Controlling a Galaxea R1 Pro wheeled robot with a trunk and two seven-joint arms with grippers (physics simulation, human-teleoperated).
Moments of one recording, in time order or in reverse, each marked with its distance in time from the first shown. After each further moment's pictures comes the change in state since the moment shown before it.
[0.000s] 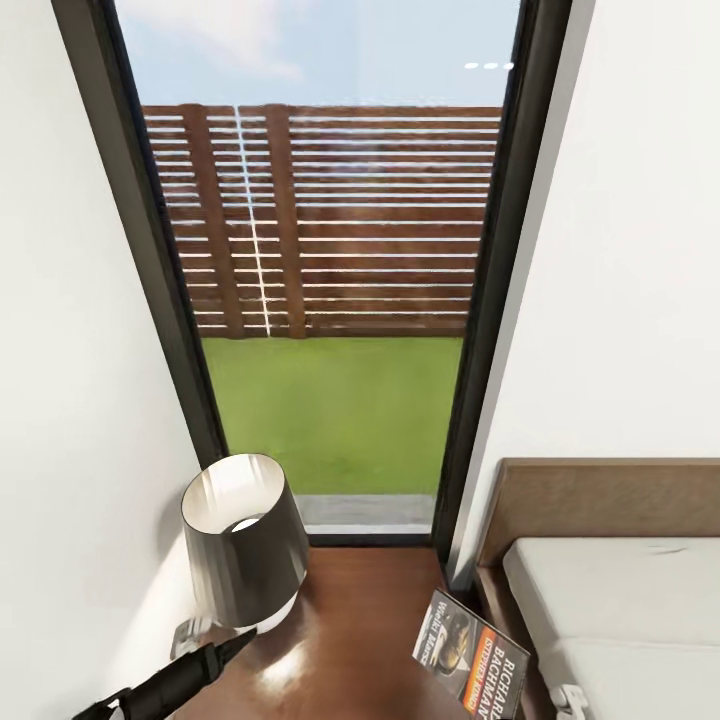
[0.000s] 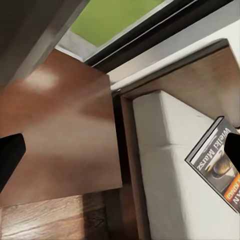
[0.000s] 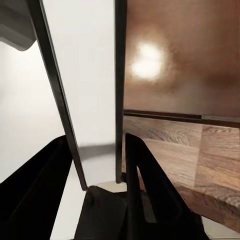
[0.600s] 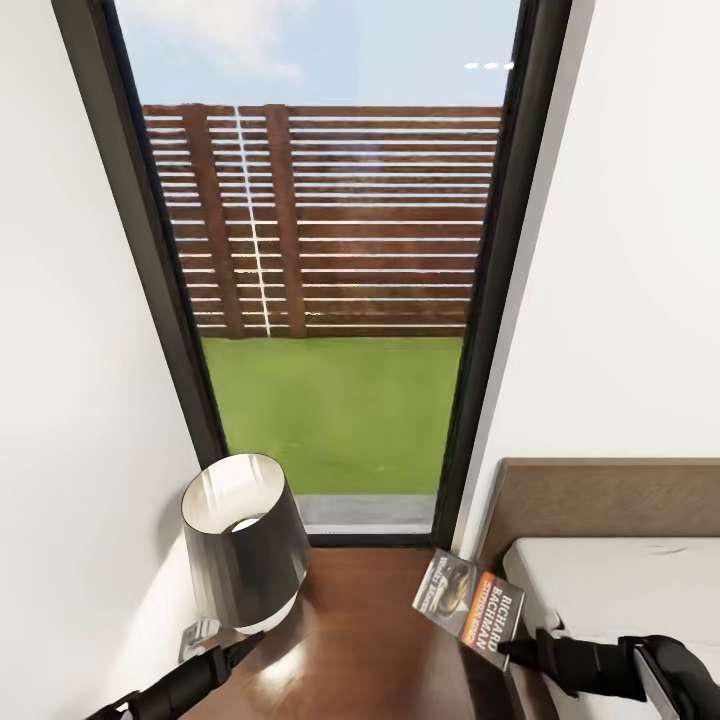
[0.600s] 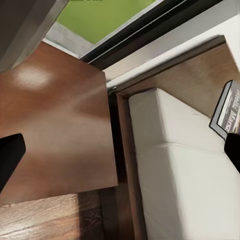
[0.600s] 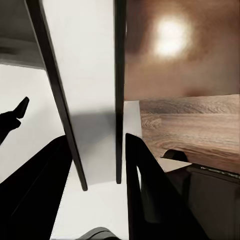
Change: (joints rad) left arm 0.003 -0.022 -0.002 0.008 -0.004 -0.014 0.004; right arm -0.002 -0.019 -0.014 -0.475 -0.019 0.798 0.007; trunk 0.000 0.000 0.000
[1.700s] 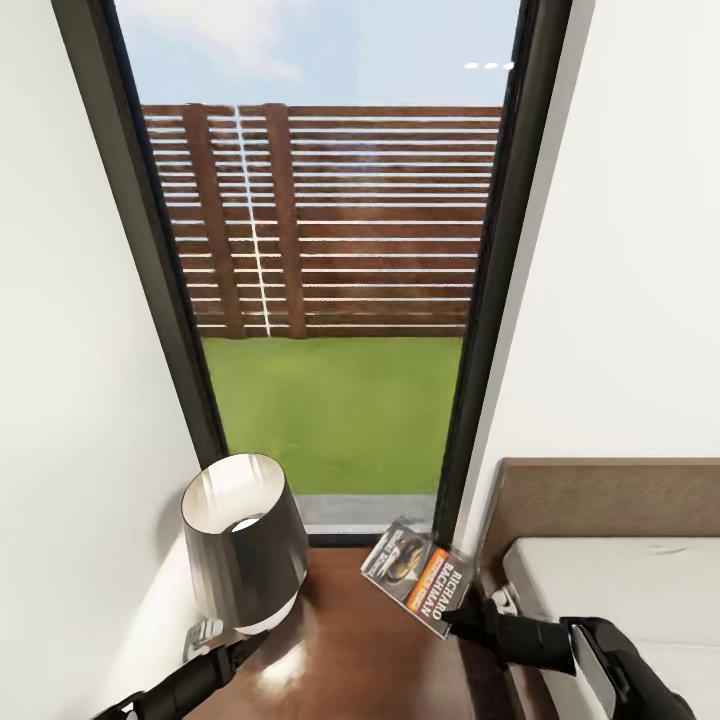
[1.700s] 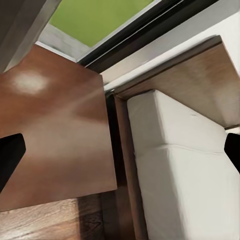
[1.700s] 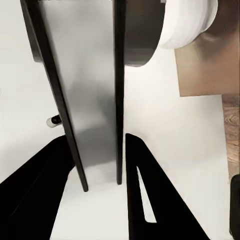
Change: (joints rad) left arm 0.001 -0.013 -0.001 -0.001 -0.001 -0.032 -0.001; right arm -0.055 0.143 0.012 0.026 -0.116 0.131 0.043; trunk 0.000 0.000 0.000
